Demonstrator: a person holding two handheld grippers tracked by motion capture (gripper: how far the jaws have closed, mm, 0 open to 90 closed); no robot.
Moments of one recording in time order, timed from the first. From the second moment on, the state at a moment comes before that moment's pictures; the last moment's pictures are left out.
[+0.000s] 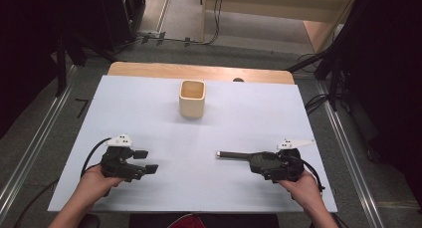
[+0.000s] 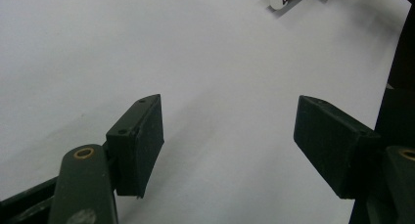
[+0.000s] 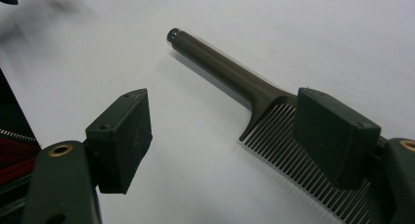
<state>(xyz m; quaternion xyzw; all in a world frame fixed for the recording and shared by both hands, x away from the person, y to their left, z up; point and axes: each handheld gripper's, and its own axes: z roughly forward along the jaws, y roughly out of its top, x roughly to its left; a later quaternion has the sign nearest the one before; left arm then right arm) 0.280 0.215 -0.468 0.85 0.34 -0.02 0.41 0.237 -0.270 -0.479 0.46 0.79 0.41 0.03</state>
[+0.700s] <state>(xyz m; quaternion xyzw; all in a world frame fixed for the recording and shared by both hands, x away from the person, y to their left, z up) 0.281 0.215 -0.467 0.85 0.34 -0.02 0.41 0.237 -0.276 -0.476 0.47 0.78 0.41 0.04</state>
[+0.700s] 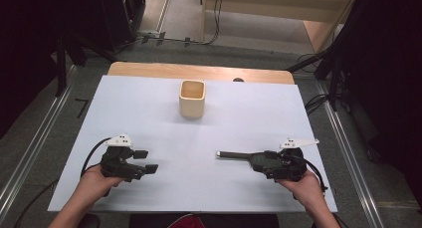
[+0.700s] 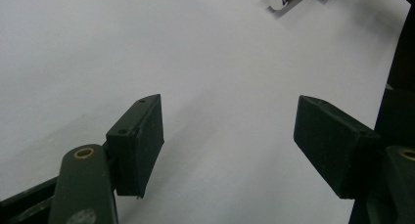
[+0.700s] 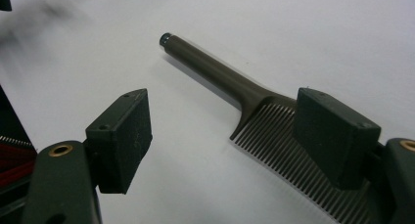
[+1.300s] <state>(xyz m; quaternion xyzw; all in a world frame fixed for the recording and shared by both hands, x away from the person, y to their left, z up) 0.286 0.211 -0.467 0.85 0.33 -0.02 0.41 0.225 -0.303 -0.472 0.52 0.77 0.37 0.06</state>
